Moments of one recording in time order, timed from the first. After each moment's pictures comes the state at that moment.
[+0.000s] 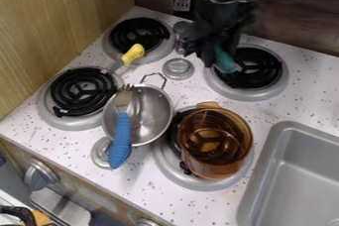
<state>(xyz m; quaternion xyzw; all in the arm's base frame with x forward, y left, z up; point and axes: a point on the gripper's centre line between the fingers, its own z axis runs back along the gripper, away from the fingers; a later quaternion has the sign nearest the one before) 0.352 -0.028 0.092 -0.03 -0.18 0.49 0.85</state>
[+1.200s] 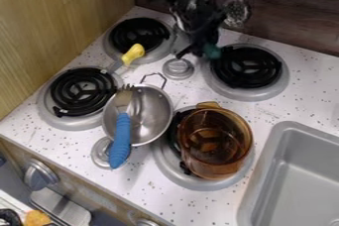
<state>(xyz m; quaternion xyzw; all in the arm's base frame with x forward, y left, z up) 0.438 0.030 0.038 -0.15 -0.33 0.48 0.80</state>
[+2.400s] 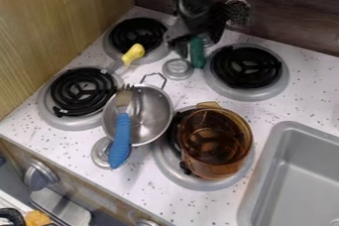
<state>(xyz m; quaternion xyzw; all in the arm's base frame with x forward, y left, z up) 0.405 0.019 0.063 -0.04 -0.26 0.43 0.87</state>
